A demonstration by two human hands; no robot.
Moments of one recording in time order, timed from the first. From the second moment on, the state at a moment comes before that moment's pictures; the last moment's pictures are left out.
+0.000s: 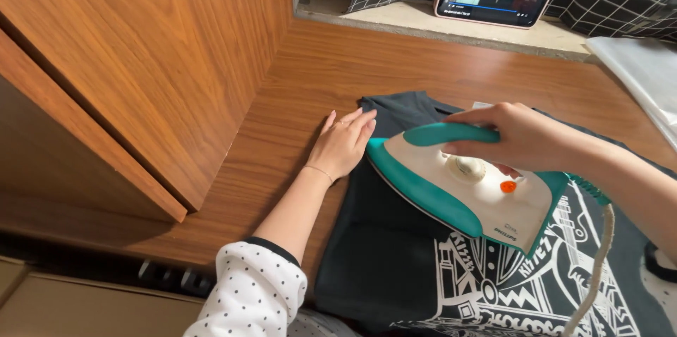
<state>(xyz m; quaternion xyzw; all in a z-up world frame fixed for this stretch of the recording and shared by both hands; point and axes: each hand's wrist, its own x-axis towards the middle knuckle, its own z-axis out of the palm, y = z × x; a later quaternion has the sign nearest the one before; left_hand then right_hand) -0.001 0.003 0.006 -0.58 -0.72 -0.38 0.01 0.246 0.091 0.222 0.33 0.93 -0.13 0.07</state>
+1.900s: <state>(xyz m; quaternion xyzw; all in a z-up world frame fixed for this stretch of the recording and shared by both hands) -0.006 0.000 -0.005 -0.60 -0.77 -0.22 -0.03 0.247 0.123 0.189 0.33 0.94 0.00 -0.09</state>
